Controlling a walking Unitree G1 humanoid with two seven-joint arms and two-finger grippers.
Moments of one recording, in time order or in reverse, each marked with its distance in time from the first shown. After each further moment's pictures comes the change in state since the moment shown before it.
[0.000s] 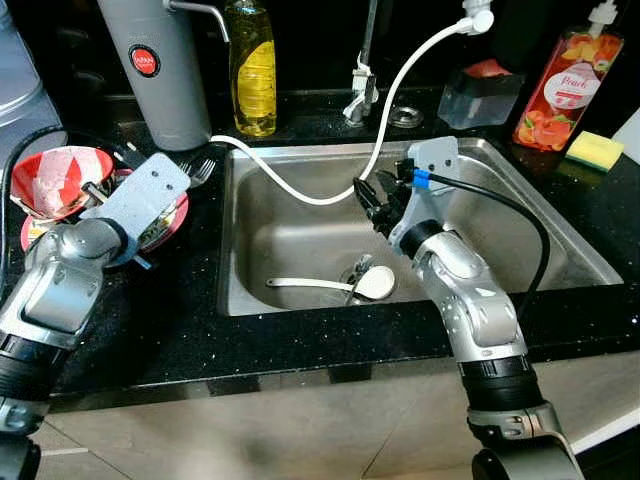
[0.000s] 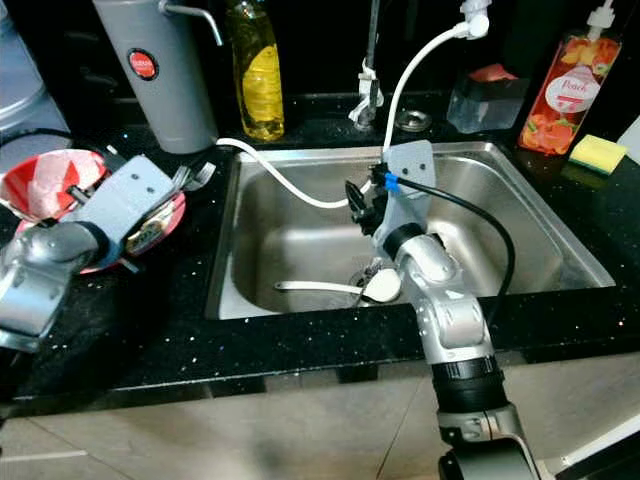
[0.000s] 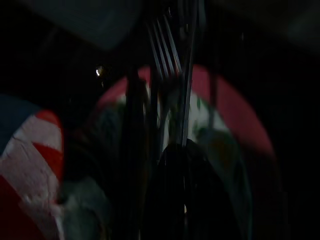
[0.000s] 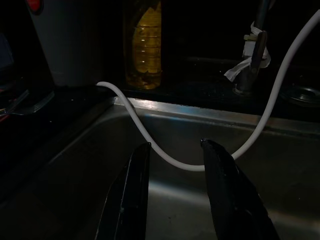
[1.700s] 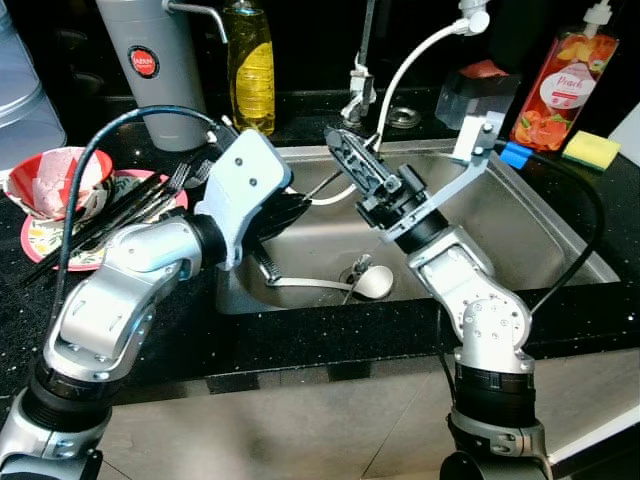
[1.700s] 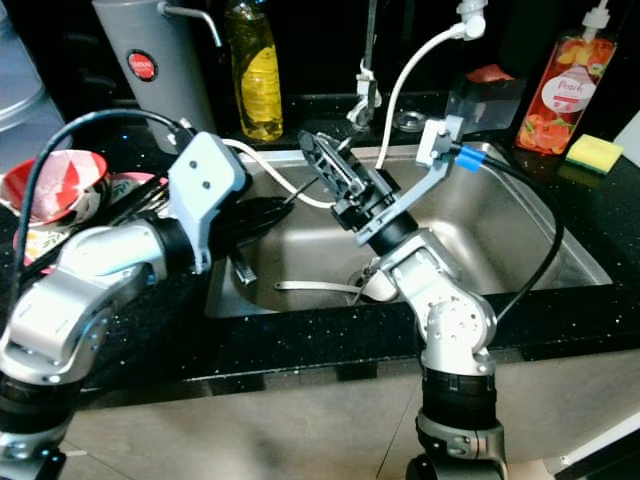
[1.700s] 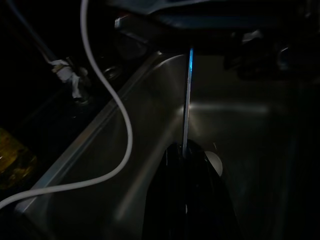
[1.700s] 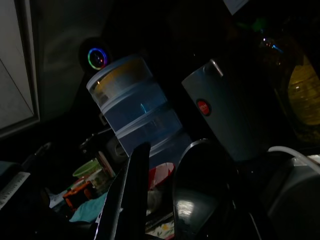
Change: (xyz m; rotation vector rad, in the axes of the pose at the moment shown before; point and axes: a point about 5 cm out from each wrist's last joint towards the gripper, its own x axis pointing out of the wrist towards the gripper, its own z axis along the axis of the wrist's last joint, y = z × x) left arm -0.052 -0.086 0.093 -0.088 -0.644 -0.586; right arm -0.020 0.040 0.048 0.684 -0.242 0.459
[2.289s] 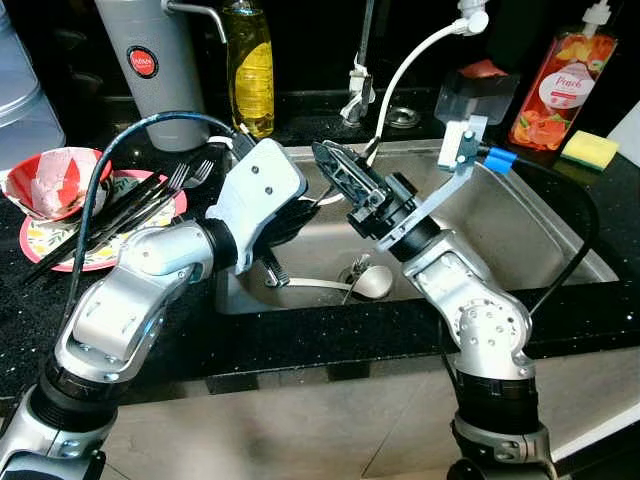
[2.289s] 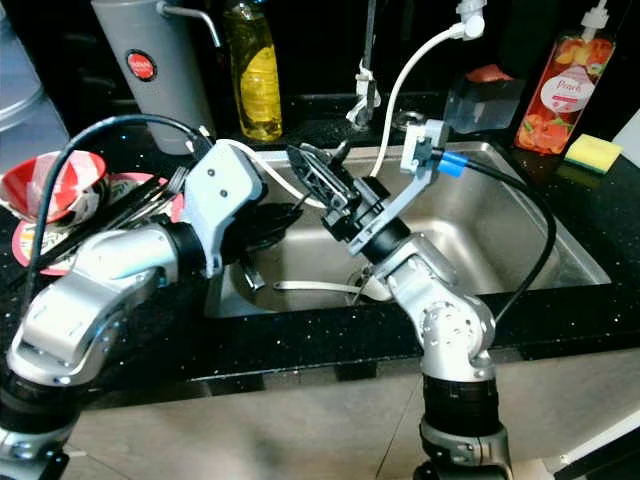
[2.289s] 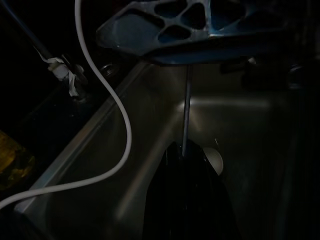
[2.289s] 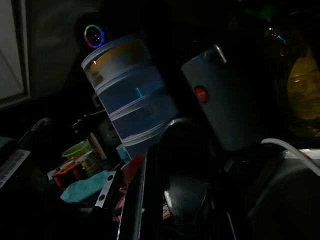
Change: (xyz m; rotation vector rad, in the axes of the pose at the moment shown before) left arm 0.003 -0.002 -0.002 0.022 0.022 0.015; right arm -0.001 0.005 -0.006 -0.074 0.058 0.013
